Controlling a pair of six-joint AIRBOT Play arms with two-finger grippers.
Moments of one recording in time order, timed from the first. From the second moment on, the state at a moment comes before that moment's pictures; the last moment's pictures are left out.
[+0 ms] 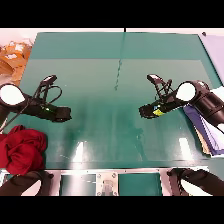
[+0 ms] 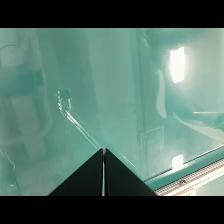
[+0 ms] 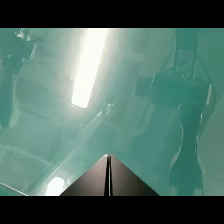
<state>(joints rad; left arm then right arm) -0.16 -0.94 0.88 1.13 -1.27 -1.54 0.32 -1.10 0.97 -1.30 1.22 1.64</state>
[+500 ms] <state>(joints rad) -0.16 -0.94 0.88 1.27 -1.30 -1.61 0.32 -1.10 0.97 -1.30 1.22 1.64</state>
